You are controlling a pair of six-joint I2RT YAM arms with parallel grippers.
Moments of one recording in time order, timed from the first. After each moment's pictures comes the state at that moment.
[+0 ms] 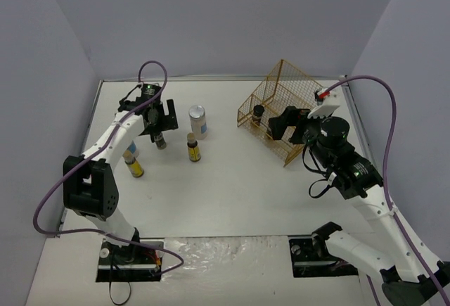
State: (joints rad) left arm -0.22 1.64 1.38 -0.72 -0.14 -0.39; right arm 0.49 0.87 1.01 -0.37 0.15 0.38
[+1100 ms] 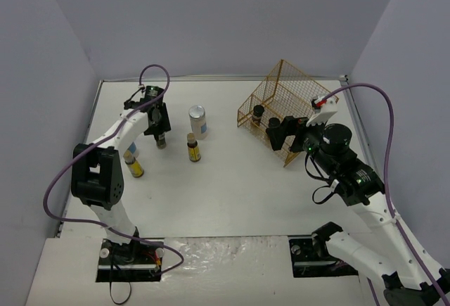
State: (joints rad) left arm -0.21 1.75 1.38 -0.64 -0.19 -0.40; right arm 0.49 0.81 0.96 -0.38 0.04 0.35
